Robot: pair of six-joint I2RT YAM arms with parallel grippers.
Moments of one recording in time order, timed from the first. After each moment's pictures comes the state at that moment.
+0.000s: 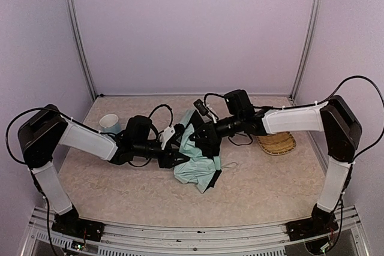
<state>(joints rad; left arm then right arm) -0.72 1.76 0.79 0.49 0.54 0.18 0.72 1.87 1.23 0.07 -0.75 0.20</state>
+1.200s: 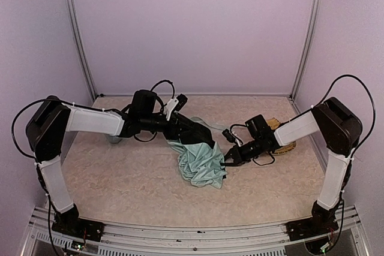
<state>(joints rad) -0.63 1.86 1.13 0.28 0.56 0.08 0.51 1.90 0.91 0.03 -0.75 0.22</state>
